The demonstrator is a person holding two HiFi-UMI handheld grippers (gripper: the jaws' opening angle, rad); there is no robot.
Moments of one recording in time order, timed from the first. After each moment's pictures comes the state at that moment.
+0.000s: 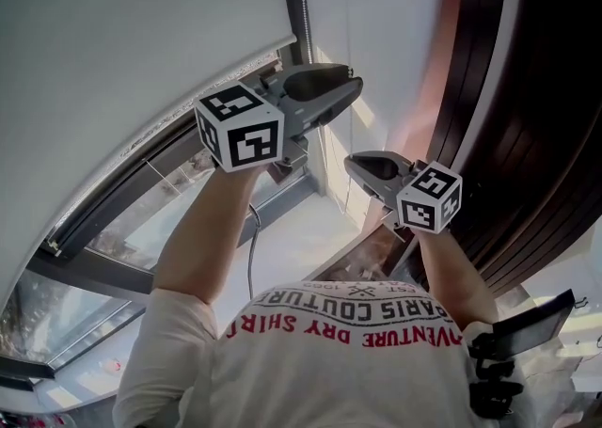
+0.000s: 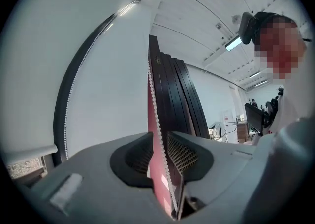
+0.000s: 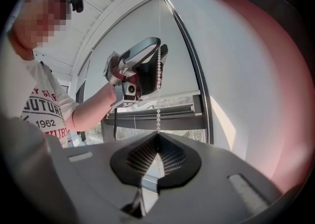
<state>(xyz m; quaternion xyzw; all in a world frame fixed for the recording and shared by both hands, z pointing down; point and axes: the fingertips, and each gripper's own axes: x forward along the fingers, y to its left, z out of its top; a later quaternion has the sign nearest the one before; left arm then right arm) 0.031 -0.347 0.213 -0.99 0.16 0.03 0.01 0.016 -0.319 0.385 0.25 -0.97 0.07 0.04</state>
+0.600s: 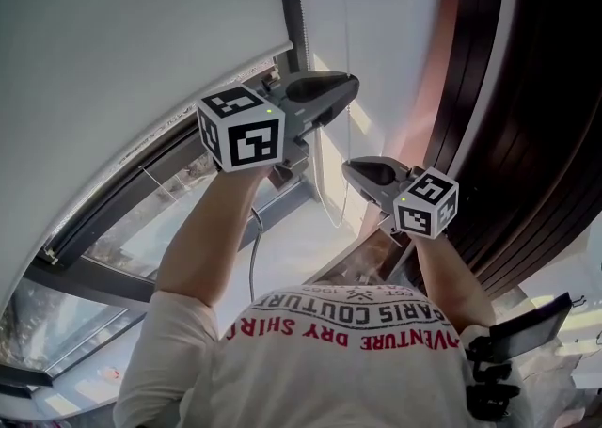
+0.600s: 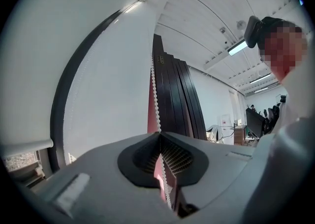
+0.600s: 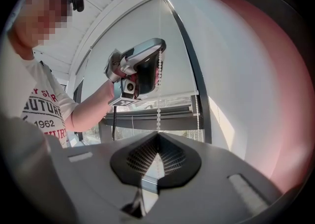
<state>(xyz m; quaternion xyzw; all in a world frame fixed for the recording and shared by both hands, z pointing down) 0.040 -0.352 0.212 -0.99 0.15 0.04 -0.02 0.020 -0.322 0.385 0.26 -0.96 0.07 0.04</state>
